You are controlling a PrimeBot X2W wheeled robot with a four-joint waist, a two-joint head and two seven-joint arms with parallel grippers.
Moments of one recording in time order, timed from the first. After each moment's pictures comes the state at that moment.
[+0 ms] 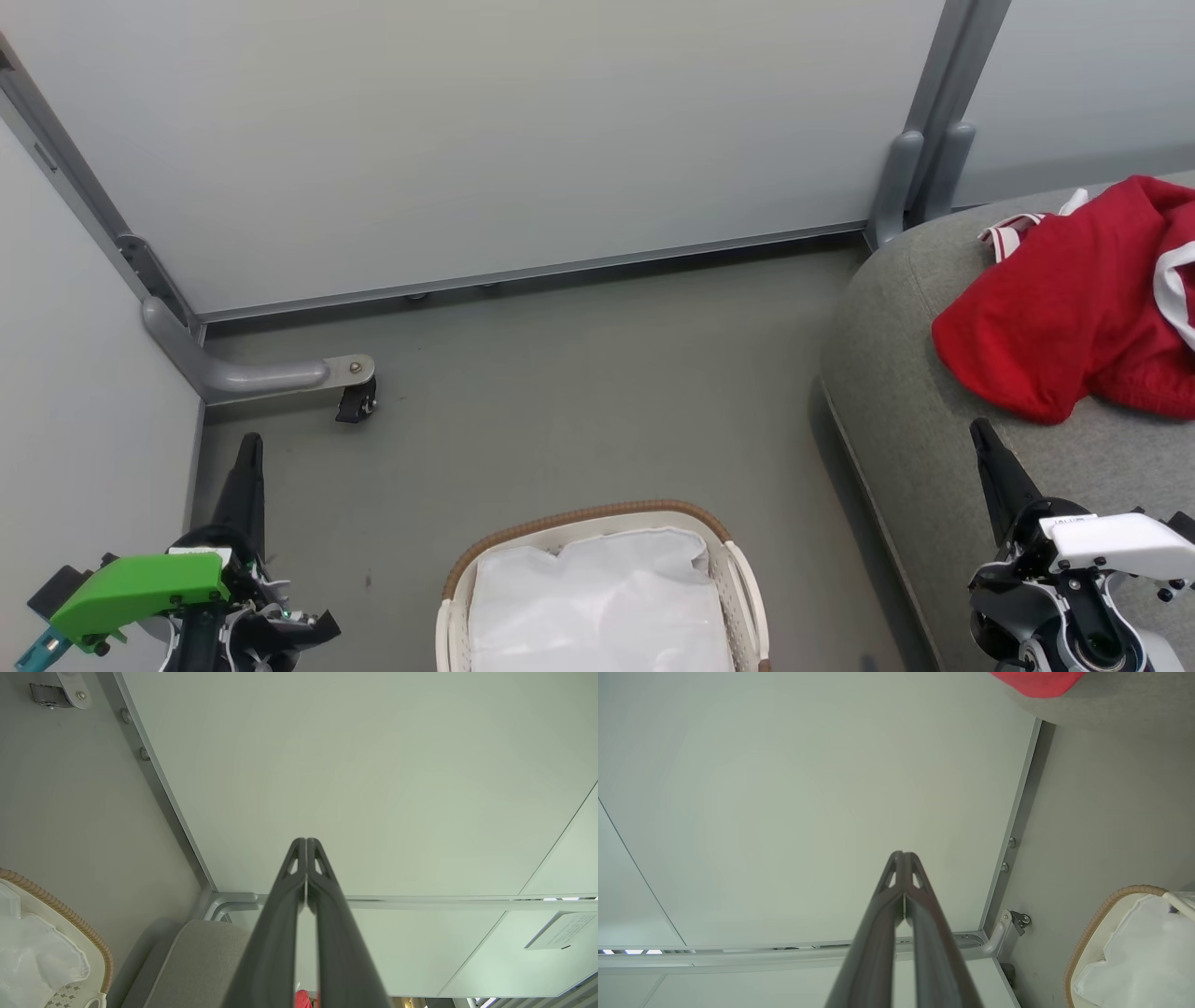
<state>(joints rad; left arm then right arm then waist) -0.10 0.05 0.11 0.25 -1.61 -0.13 0.11 -0.10 -0.05 -0.11 0.25 1.61 0.13 0.11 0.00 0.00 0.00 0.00</state>
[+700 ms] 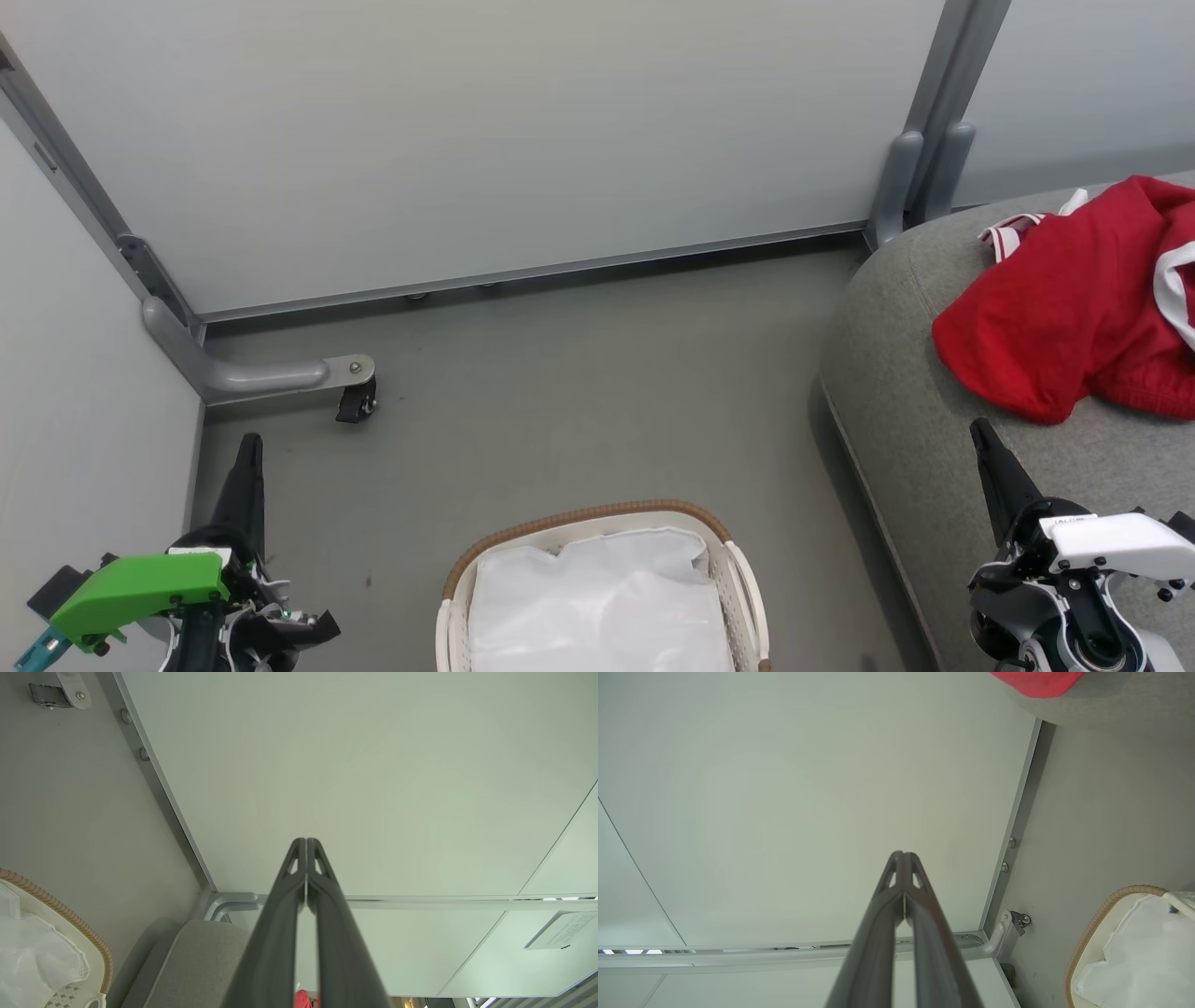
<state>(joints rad) -0.10 0.05 0.11 0.25 -1.61 -0.13 0.11 -0.10 -0.05 -0.11 0.25 1.61 0.13 0.11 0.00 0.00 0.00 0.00</state>
